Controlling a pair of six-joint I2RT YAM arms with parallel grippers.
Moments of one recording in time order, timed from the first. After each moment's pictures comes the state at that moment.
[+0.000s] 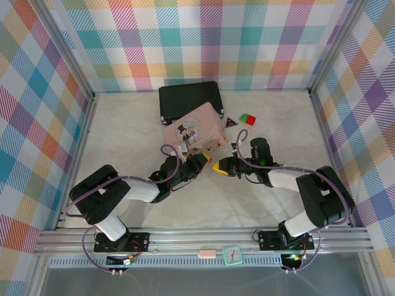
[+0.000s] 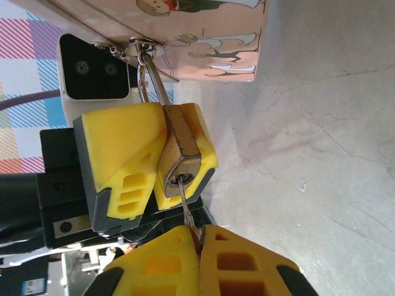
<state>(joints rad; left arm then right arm) -0.81 1.63 0.52 0.91 0.07 -1.41 0.40 1.50 0.53 0.45 -1.01 1.04</state>
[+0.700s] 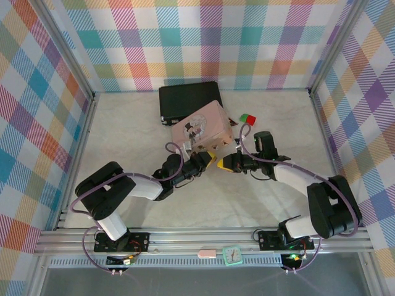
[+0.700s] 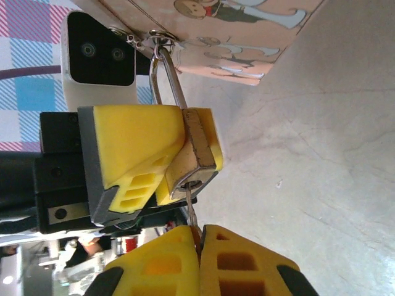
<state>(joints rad) -0.81 1.68 0.57 0.98 0.14 -1.44 0.36 1.39 0.66 0.02 -0.98 0.69</state>
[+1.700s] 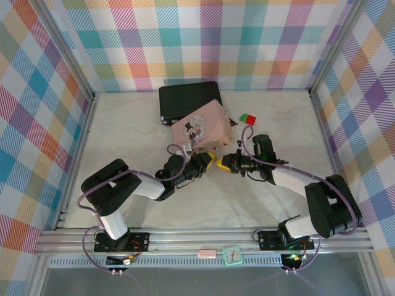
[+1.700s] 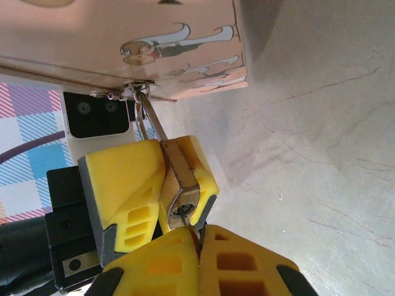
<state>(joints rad) -0.80 1.74 0.56 1.02 0.13 -1.50 0.38 1.40 0.58 0.20 -0.85 1.05</state>
